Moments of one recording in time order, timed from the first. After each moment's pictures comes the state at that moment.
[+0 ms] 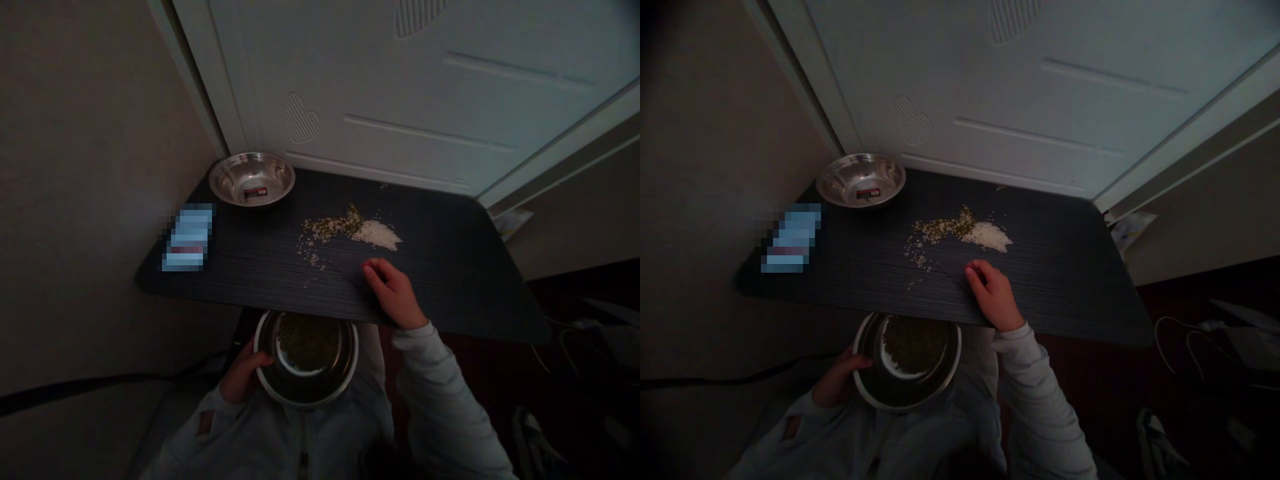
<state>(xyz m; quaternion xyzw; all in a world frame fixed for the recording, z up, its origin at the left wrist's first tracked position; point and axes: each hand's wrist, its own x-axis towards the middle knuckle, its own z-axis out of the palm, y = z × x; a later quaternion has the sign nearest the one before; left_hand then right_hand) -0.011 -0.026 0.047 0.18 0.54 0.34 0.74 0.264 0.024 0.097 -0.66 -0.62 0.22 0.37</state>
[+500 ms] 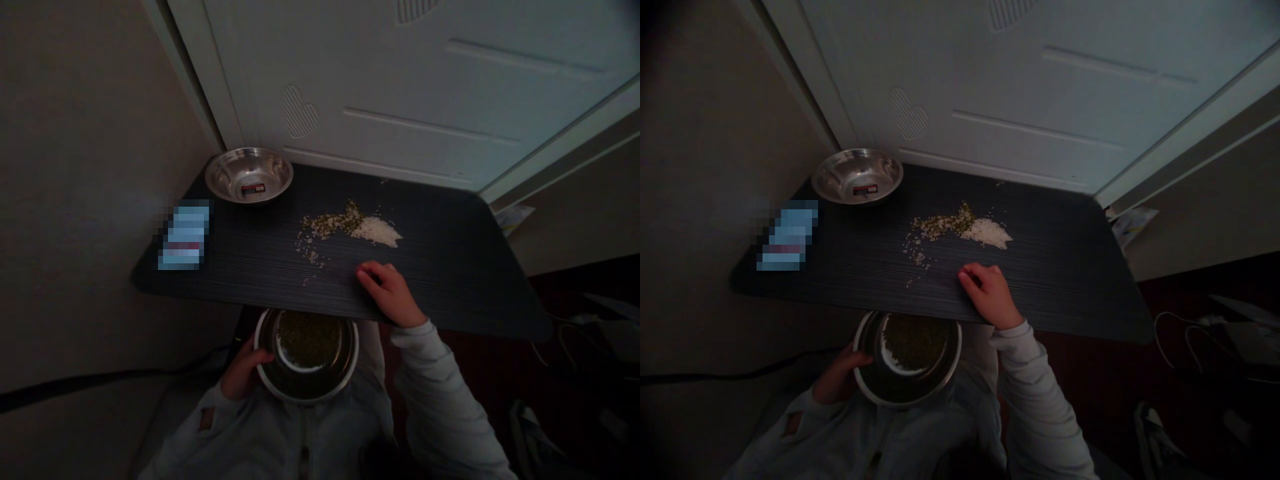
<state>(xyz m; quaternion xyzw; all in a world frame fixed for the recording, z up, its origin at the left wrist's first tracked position) -0.009 -0.025 0.049 0.18 0.54 0.34 0.75 0.265 0.023 0.102 -0.64 -0.68 0.20 0.29</state>
